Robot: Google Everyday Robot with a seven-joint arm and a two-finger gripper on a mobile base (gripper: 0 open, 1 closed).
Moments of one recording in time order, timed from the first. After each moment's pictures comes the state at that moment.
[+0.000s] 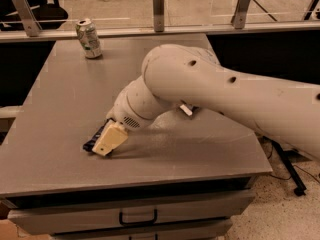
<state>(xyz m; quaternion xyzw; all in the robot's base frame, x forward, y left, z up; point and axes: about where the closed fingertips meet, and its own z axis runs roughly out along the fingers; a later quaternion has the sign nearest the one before) 0.492 0.112 0.826 -0.60 0.72 0.15 0.32</state>
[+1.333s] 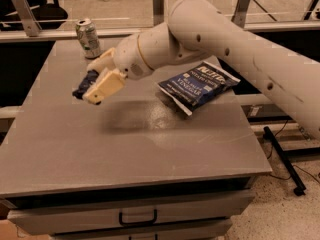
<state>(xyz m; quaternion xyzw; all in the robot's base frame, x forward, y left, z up) 0.566 0.152 0.920 -0.63 0.57 0.30 0.43</state>
